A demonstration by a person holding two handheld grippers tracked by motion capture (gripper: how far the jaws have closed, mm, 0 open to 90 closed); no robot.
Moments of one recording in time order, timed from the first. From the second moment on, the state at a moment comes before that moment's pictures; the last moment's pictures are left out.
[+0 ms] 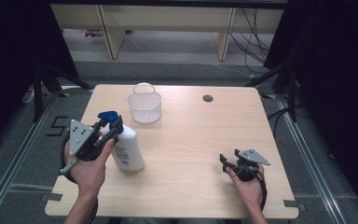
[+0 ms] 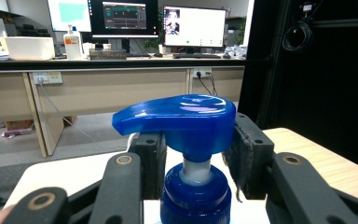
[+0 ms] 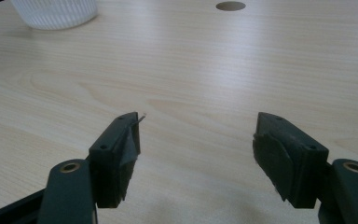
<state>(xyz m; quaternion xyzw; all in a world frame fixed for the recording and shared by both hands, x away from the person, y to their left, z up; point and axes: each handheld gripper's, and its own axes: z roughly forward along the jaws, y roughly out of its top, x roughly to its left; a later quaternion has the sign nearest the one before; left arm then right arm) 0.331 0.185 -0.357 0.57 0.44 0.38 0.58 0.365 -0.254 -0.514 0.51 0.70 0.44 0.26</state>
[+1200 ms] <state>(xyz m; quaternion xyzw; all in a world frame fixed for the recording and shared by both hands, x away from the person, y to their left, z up) 0.371 0.177 -0.320 0.55 0.42 0.40 0.61 0.363 -0.255 -0.515 0.51 0.68 0.45 0.27</state>
